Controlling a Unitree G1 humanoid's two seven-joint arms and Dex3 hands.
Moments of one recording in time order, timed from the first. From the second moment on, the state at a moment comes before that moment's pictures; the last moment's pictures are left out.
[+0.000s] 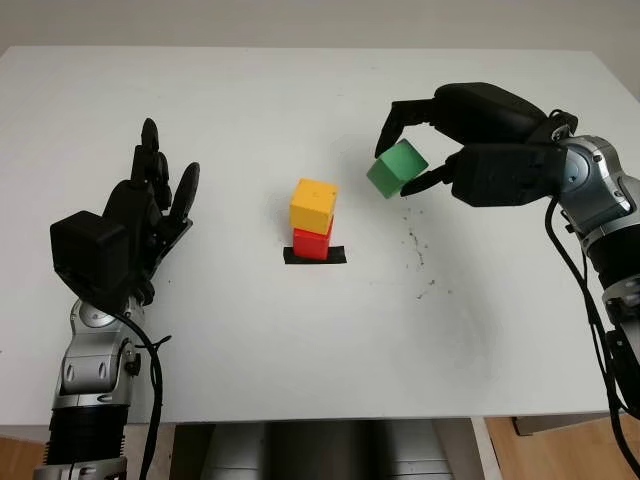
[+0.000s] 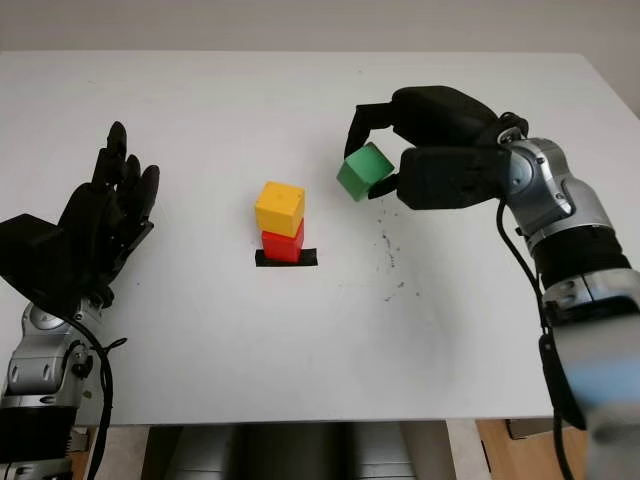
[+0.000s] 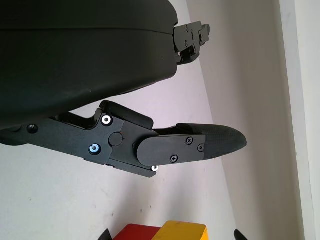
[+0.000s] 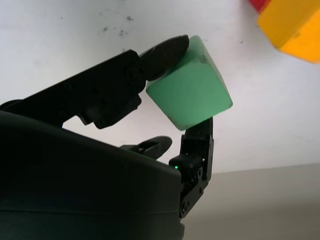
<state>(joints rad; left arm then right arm) -0.32 0.30 0.20 0.08 -0.08 0.08 -0.12 -1.06 -0.64 0.25 0.80 -0.34 -0.38 0.49</state>
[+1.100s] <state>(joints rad) -0.33 0.26 0.20 0.11 -0.08 0.07 -0.07 -1.28 -0.48 0.31 0.47 -0.28 0.43 0.88</state>
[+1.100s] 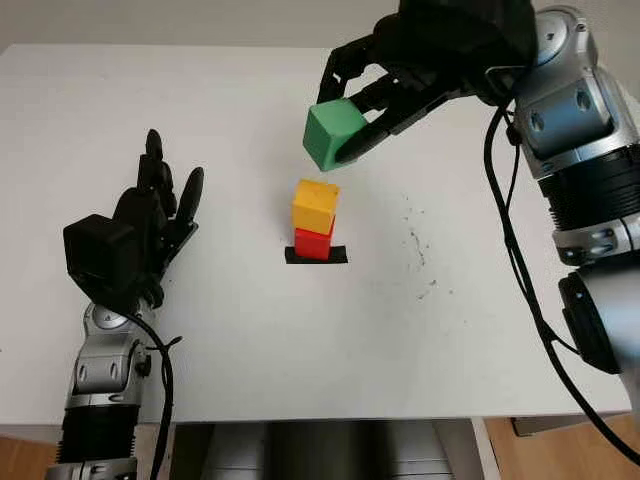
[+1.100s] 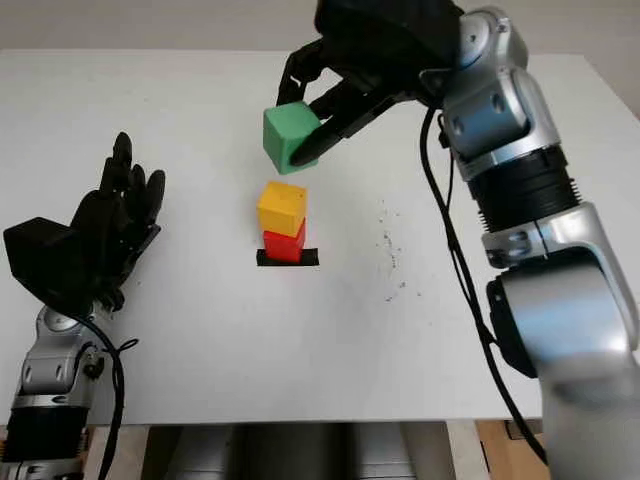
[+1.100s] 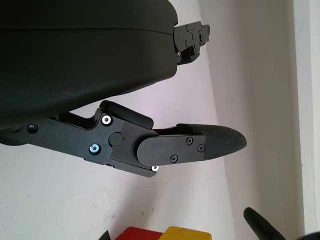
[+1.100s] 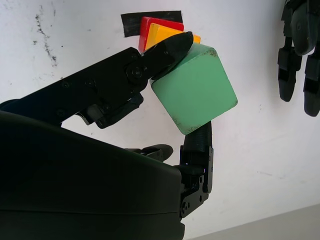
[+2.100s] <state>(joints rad) -0.33 0.25 0.19 0.11 -0.07 0.05 -0.07 -1.26 -0.41 0.38 0.48 -0.34 0.50 0.83</state>
